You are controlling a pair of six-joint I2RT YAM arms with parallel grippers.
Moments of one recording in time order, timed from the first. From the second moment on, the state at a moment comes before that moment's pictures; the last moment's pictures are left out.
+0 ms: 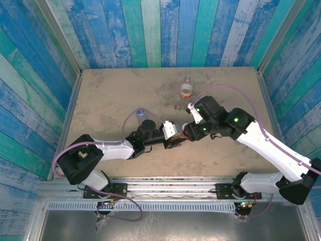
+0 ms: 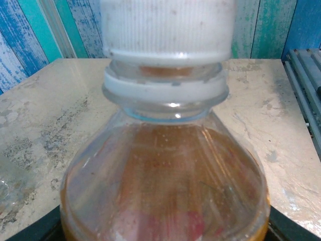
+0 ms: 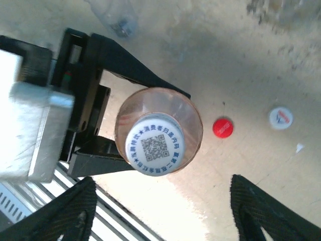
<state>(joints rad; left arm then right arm) -0.85 1.49 0.53 0.73 0.40 0.23 0.82 1.20 1.29 -1.06 -0.02 0.24</state>
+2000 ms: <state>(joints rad) -0.86 1.33 0.54 0.51 0.41 0.34 0.82 1.25 1.34 -1.07 -0.17 -0.21</state>
